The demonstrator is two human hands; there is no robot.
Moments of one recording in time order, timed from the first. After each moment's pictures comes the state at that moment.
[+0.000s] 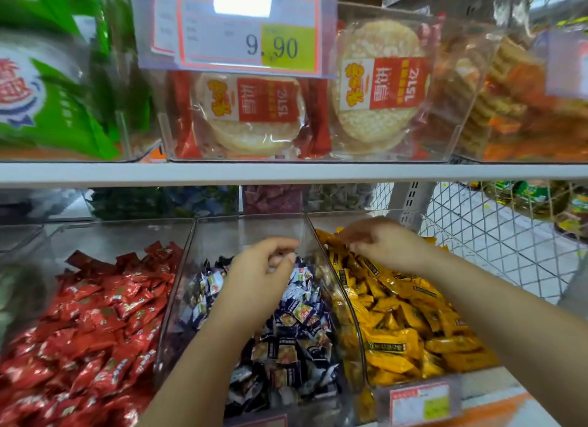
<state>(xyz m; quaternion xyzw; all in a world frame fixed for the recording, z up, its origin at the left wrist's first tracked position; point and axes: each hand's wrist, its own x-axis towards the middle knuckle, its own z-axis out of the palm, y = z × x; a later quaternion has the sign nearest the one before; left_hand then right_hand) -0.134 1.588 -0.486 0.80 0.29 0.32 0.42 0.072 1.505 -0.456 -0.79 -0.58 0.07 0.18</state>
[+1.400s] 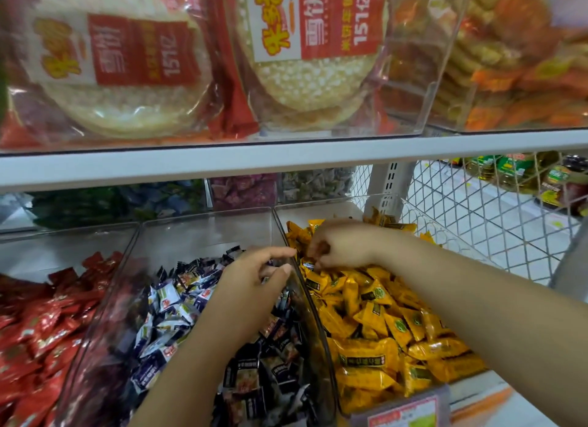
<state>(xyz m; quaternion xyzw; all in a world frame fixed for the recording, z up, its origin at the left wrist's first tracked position) -0.088 1.586 -0.502 0.82 0.26 0.27 0.42 0.098 1.541 -0.475 -0.77 -0.63 0.09 -0.02</state>
